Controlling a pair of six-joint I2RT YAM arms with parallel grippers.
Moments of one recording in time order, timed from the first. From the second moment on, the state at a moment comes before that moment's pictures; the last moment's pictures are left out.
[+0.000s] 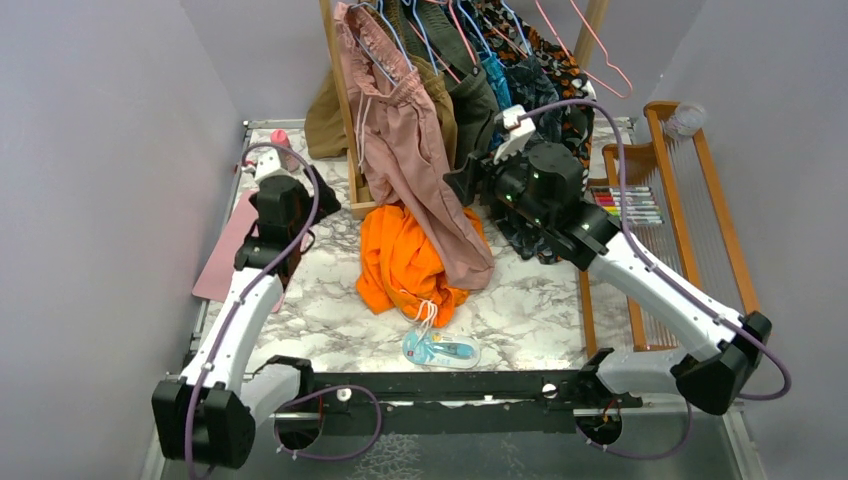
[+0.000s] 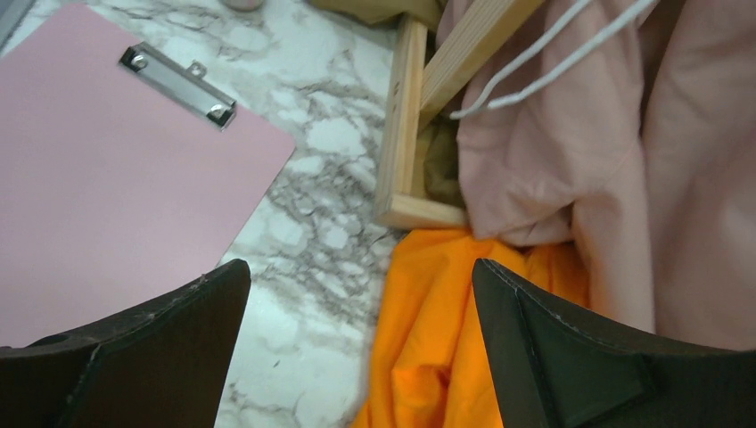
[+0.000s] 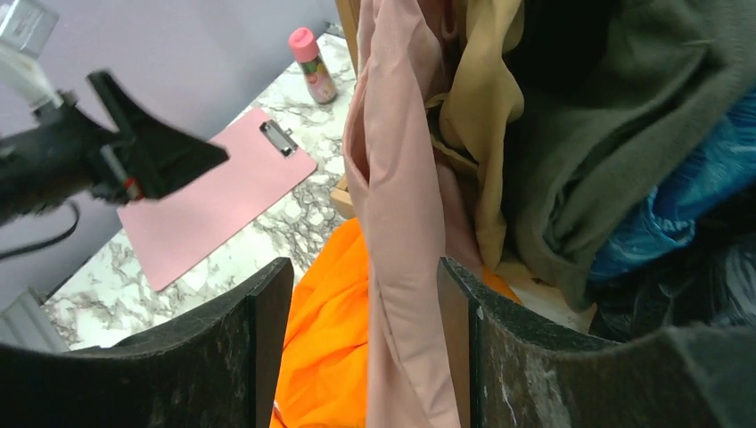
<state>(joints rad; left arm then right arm) -0.18 0.99 0.80 -0.24 -0.24 -0.48 0.73 1.29 1.29 -0.14 0.03 0.18</state>
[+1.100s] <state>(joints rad) 0.12 2.11 1.57 0.20 0.36 -0.78 0.73 1.11 0.99 -0.04 -0.01 0.30</state>
